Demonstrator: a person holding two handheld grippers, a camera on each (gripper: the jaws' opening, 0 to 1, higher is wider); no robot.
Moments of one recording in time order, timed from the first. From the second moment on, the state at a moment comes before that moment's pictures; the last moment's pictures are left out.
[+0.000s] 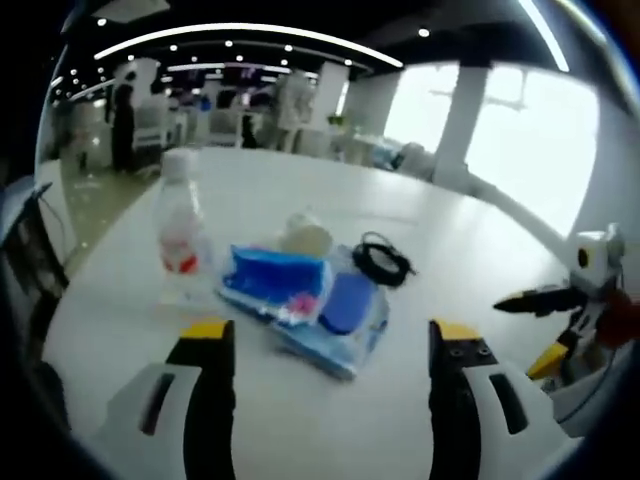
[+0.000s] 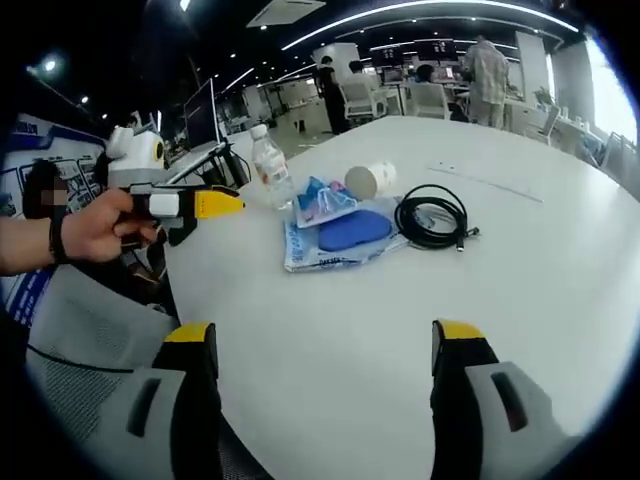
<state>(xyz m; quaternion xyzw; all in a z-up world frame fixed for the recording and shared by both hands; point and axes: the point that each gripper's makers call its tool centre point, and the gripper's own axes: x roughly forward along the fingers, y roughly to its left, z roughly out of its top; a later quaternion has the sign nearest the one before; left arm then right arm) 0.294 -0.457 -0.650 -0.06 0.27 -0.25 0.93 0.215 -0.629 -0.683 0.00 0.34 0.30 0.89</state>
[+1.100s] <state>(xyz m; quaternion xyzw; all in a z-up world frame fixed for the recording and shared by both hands) 0.276 -0.458 -0.663 -0.07 0.28 -0.28 0.92 0.296 -0.572 -0.674 0.03 0.33 0.28 0.90</state>
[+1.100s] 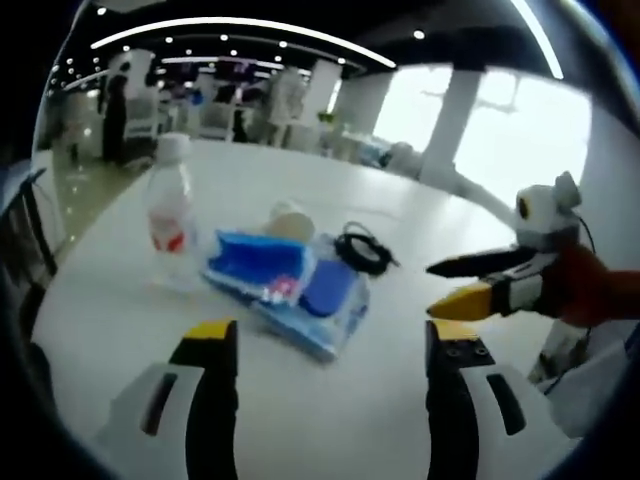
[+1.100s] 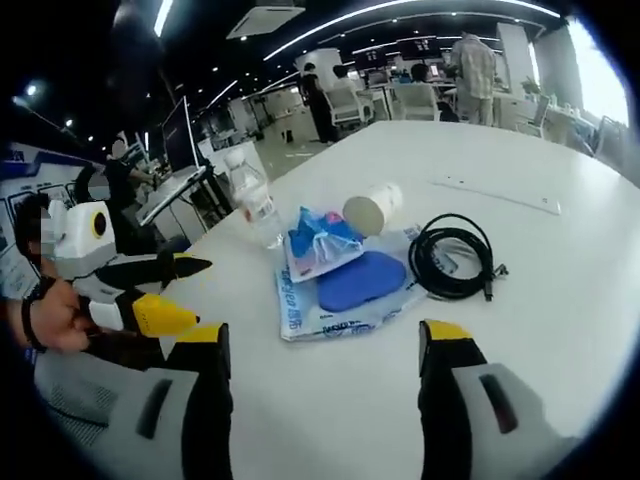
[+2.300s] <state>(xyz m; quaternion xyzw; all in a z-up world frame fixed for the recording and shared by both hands) 0.256 -0.435 -0.649 -0.06 0.27 -0.26 0.93 0.390 -0.510 -0.744 0.08 0.45 0.18 0.87</state>
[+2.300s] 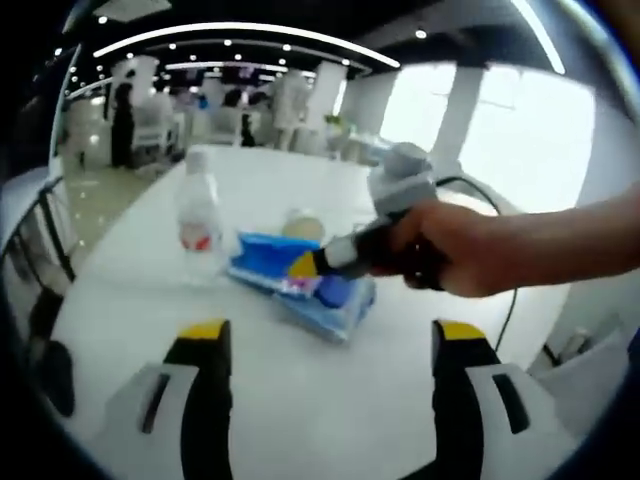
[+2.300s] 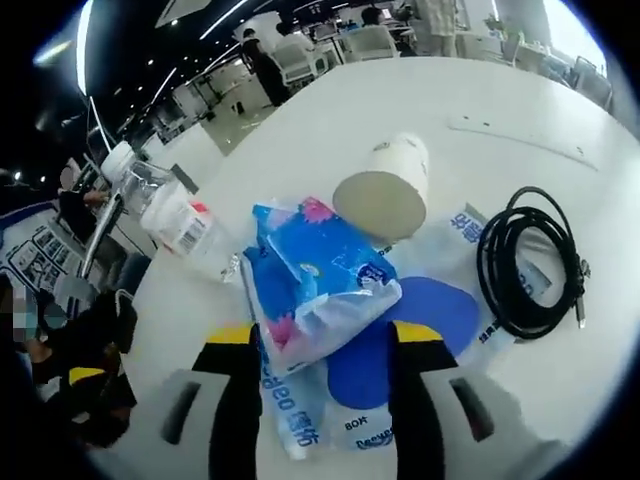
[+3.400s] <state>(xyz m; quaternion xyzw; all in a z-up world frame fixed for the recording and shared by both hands) 0.262 -0.423 -0.654 -0.07 0.28 -0.24 0.93 0.395 -0.589 -0.716 0.05 0.40 0.14 0.90</state>
